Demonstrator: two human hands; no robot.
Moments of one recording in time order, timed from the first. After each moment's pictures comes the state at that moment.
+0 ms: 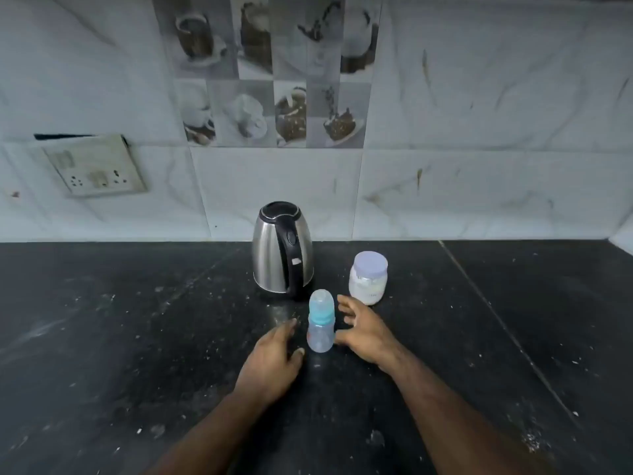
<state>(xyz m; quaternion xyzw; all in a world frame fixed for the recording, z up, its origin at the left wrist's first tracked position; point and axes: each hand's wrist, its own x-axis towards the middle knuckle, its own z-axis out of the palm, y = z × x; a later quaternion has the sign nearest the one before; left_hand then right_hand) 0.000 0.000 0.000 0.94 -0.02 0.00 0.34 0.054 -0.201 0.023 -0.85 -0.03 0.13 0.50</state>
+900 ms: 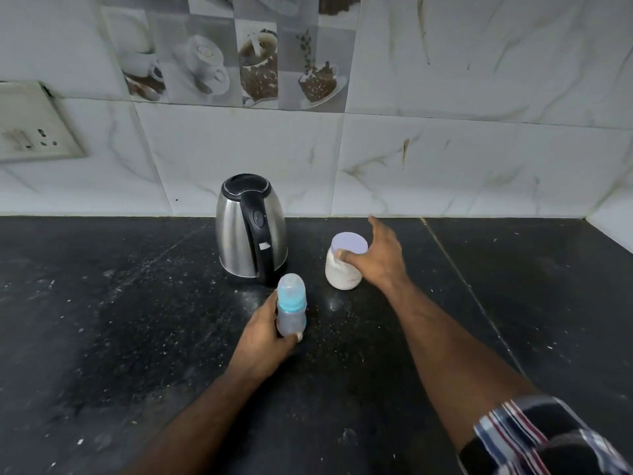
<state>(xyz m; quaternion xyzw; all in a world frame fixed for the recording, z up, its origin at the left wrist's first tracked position) 0.043 -0.032 -0.014 0.88 0.00 -0.02 0.47 0.155 -0.256 0.065 -0.93 0.06 -0.07 0.36</state>
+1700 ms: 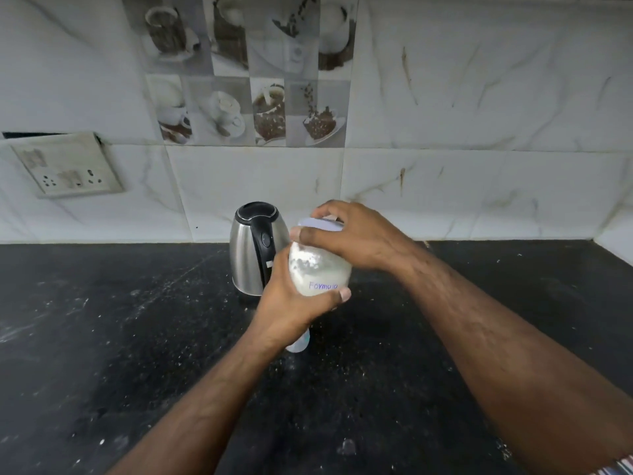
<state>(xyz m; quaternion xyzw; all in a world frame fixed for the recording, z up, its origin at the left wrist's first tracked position) 0.023 -0.074 0.120 0.77 -0.08 0.09 0.63 0.067 -0.219 0.222 -0.93 -0.17 -0.01 0.33</state>
